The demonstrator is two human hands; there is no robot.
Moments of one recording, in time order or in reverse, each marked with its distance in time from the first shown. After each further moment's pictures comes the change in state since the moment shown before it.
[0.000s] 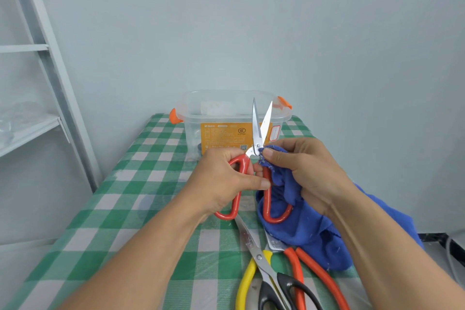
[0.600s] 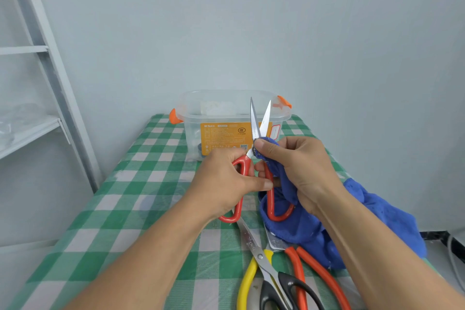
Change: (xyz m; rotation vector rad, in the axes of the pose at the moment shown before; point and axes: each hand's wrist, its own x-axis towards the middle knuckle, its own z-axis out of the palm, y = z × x) left_hand -0.001 0.001 0.004 0.202 0.010 0.042; right_hand -0.004 -0.004 0.015 0.123 0.156 0.041
